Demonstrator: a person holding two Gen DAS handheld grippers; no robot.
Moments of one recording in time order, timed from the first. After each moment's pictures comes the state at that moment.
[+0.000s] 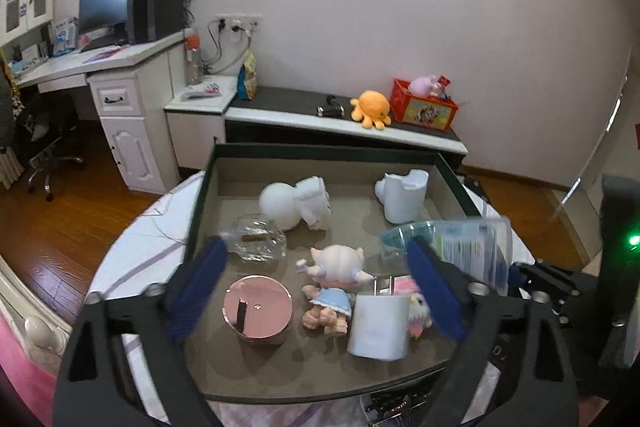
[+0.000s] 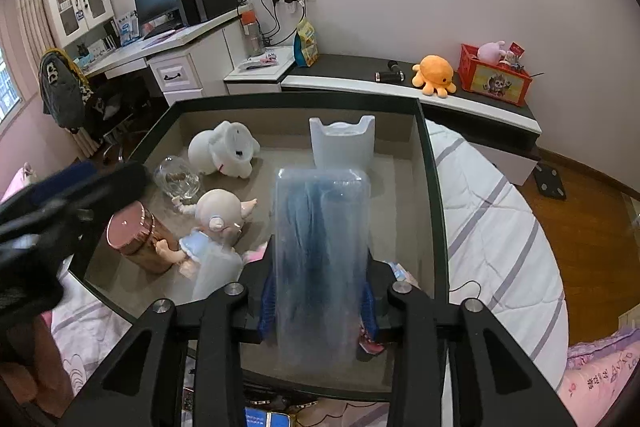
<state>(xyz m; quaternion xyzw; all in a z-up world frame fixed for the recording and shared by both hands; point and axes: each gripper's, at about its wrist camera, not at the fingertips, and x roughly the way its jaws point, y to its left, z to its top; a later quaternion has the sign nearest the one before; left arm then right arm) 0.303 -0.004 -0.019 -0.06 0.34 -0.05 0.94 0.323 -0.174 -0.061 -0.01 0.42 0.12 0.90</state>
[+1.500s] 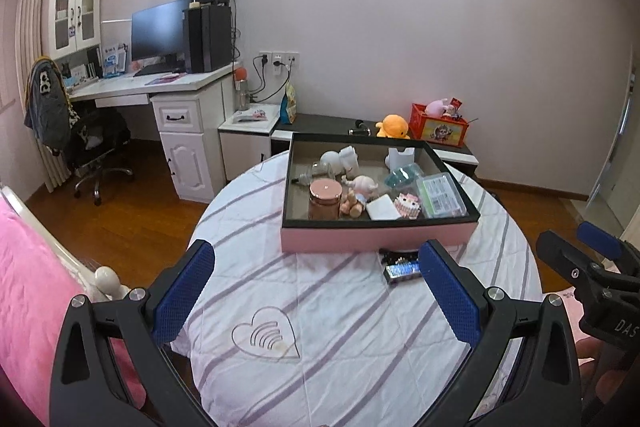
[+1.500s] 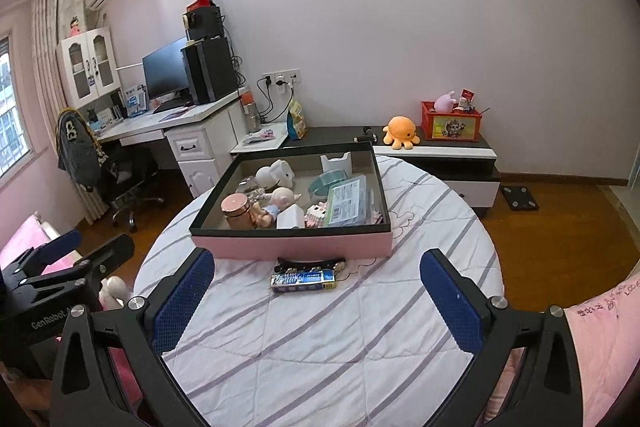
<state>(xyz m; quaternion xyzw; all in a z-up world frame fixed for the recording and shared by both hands) 0.082 0.022 0.031 -0.04 0.29 0.01 0.96 0.095 -0.191 0.029 0.04 0.28 0.09 0.95</state>
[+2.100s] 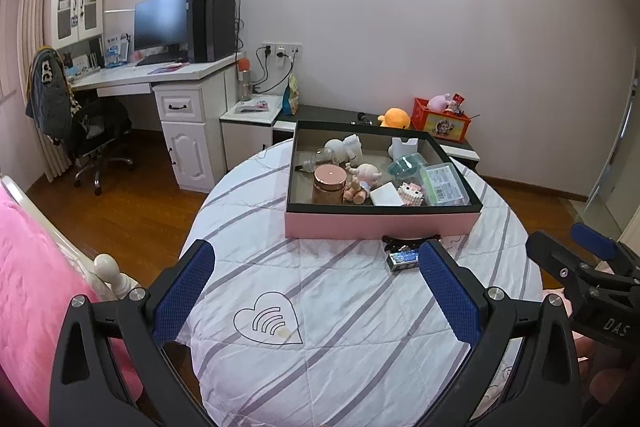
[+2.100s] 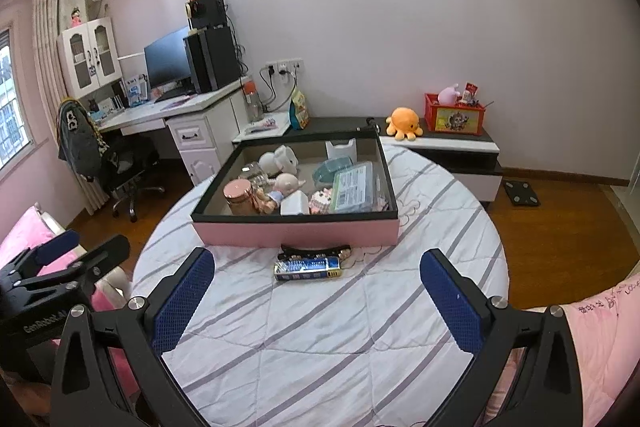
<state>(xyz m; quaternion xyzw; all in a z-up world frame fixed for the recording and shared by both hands) 0.078 0.028 0.021 -0.05 0.30 0.01 0.95 0.097 -0.184 0.014 0.03 0.30 0.09 0.95</state>
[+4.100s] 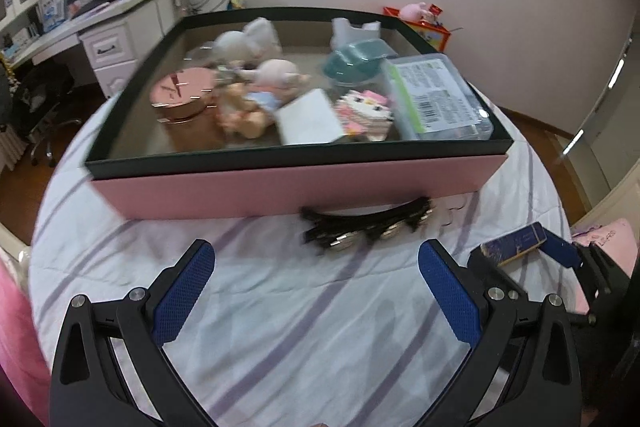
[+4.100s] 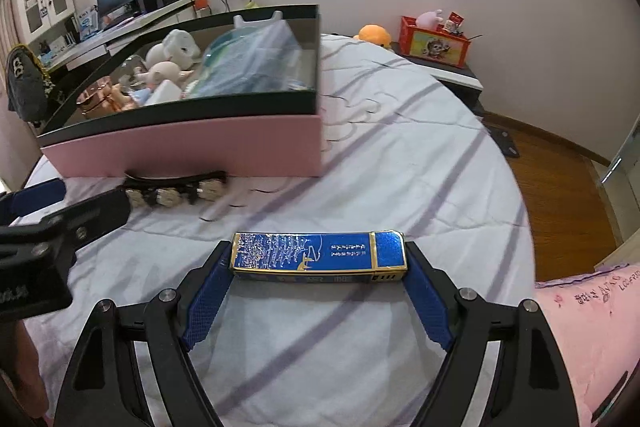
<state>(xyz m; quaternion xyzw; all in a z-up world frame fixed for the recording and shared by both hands) 0.224 -0.075 -0.094 -0.03 0.45 -0.06 0.89 0.209 -0.238 -0.113 -0.02 0.43 0.03 0.90</state>
